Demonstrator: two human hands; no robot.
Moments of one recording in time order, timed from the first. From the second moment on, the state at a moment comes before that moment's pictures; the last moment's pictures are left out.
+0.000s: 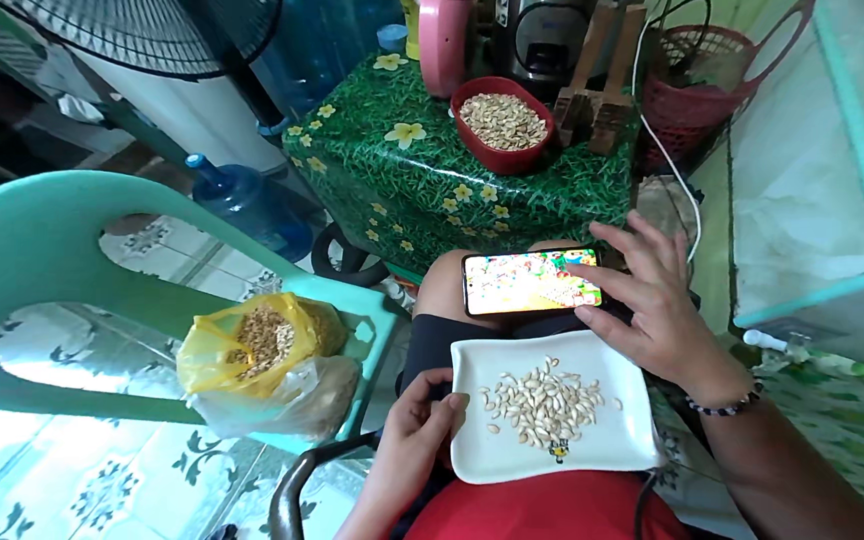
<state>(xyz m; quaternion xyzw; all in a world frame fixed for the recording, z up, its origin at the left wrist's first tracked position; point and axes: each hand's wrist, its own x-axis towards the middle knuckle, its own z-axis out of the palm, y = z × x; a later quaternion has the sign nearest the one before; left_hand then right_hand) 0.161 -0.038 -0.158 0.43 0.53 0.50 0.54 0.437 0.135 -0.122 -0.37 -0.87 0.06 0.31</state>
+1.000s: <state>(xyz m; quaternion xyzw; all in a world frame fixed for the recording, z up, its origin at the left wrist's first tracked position) 0.172 -0.041 -0.162 0.42 0.48 0.49 0.59 0.419 0.073 -0.127 -0.23 -0.93 0.25 0.17</state>
